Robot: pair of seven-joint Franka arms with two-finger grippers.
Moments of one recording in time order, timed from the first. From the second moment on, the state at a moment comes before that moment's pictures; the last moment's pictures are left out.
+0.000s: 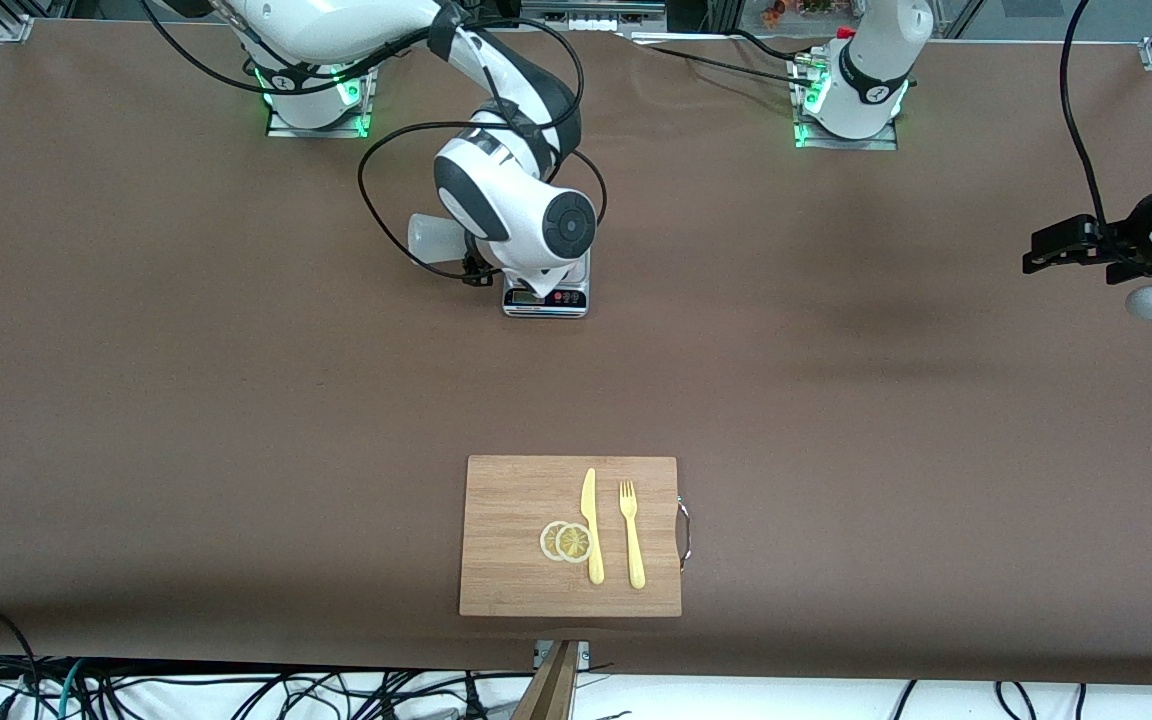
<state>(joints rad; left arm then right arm) 0.00 0.15 0.05 -1.45 -0.05 1.42 0.12 0.47 0.67 0.43 -1.40 -0.31 1.35 -0.77</state>
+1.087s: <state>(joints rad) 0.00 0.15 0.05 -1.45 -0.05 1.42 0.12 0.53 0.67 0.43 -1.41 -0.35 1.33 -0.68</state>
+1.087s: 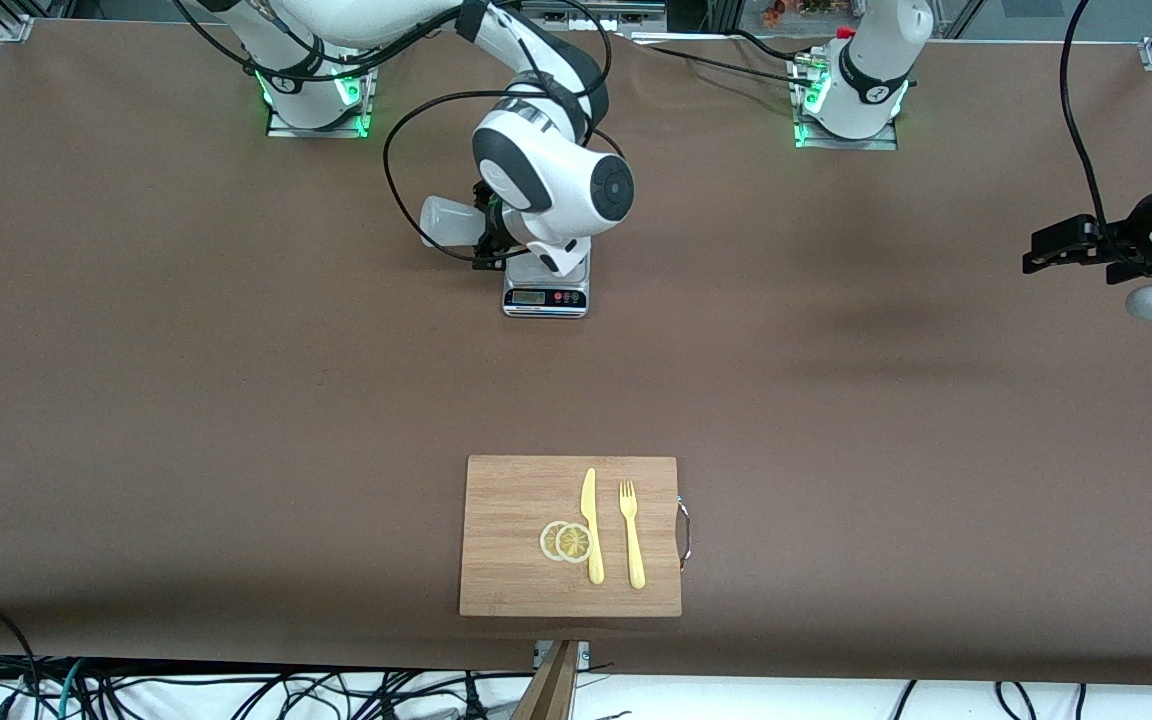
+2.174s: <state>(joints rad) 0.00 0.15 0.05 -1.45 -0.05 1.42 0.12 0.07 0.61 0.38 -1.41 0.16 1.55 -1.26</state>
